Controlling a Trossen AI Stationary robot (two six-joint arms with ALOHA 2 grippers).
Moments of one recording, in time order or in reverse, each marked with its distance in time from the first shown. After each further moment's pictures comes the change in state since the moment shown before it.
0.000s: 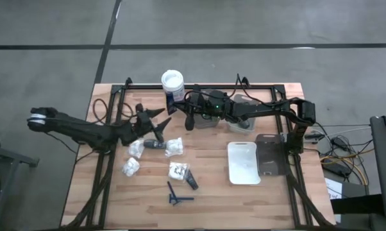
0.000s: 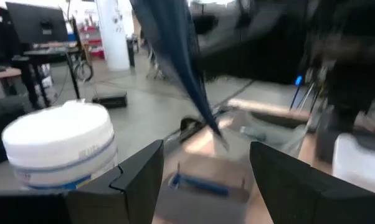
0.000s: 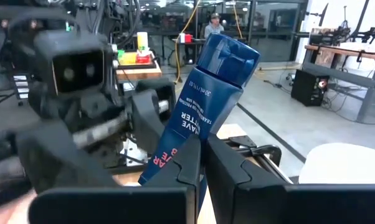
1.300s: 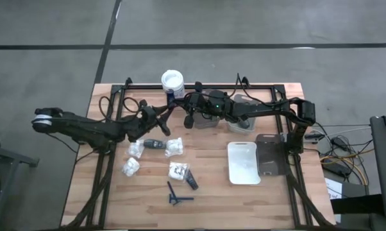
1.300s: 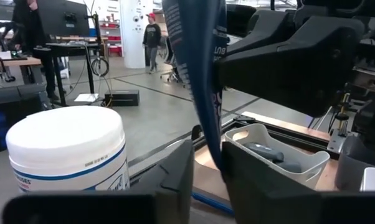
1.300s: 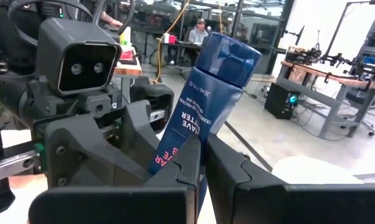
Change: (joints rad) left arm 0.099 0.107 0.053 0.092 0.017 -0.064; right arm 0.000 0.000 0.004 0.006 0.070 -0.134
